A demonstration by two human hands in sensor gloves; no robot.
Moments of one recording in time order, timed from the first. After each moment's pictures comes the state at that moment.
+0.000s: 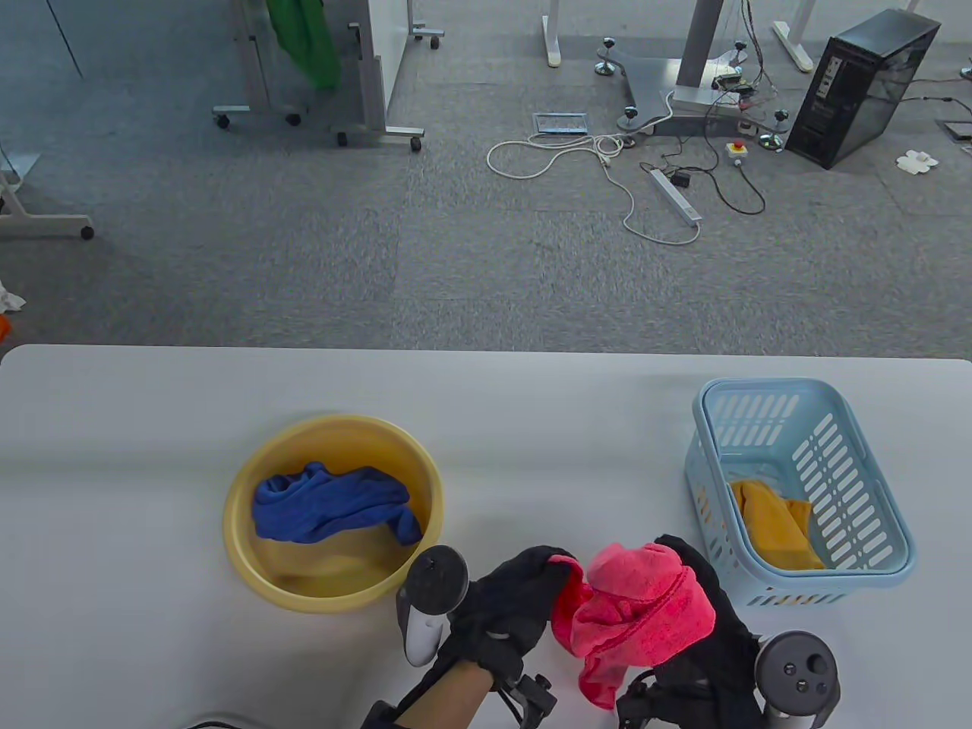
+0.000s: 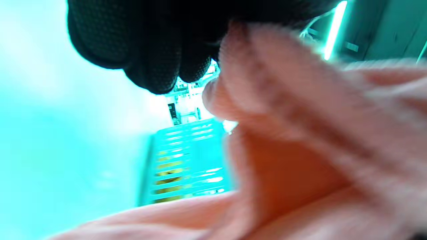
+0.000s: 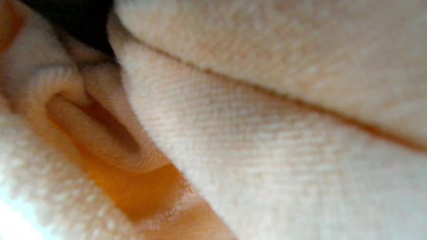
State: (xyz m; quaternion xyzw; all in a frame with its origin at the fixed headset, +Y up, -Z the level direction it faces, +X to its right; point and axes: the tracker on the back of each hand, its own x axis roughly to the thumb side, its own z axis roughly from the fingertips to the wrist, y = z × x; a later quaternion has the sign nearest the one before) left_hand -0.045 -0.752 -0.274 -0.12 -0.17 0.60 0.77; right_hand 0.211 -0.683 -0.206 0.04 -0.19 0.79 0.58
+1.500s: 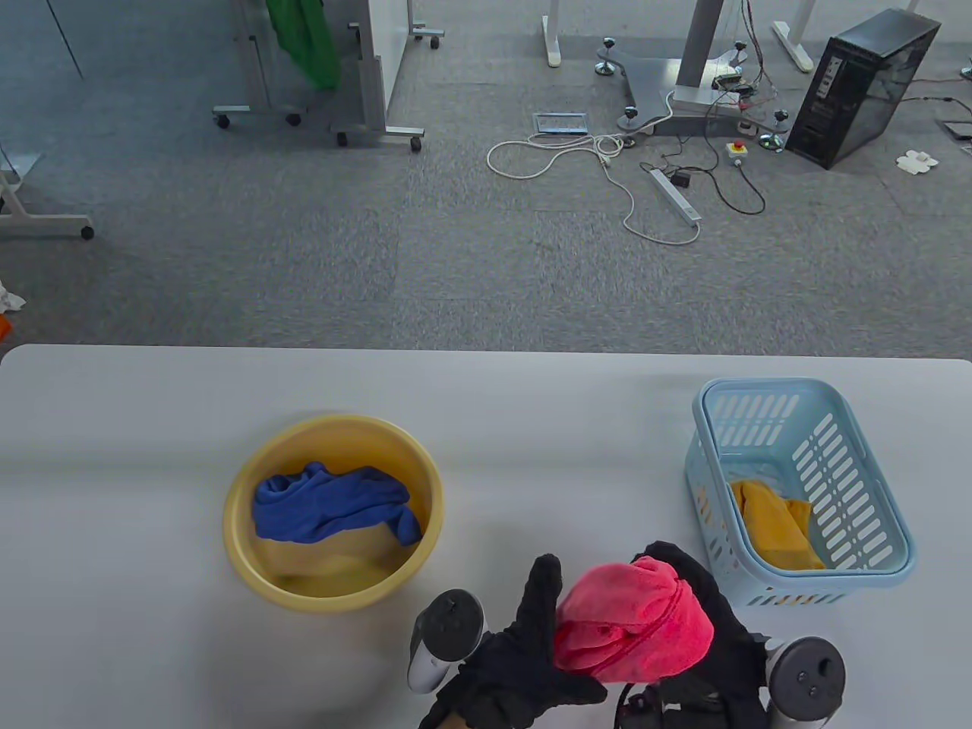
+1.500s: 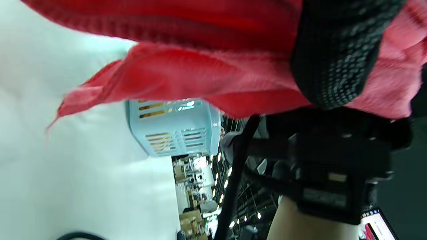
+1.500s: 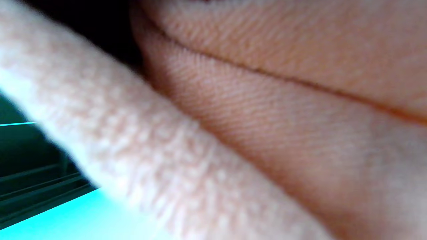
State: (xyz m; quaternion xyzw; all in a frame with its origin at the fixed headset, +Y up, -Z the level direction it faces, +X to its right) left_hand -0.030 -0.770 -0.236 -0.21 -0.34 0.61 0.69; right_hand 0.201 -0.668 -0.202 0.14 -0.17 0.75 0.62
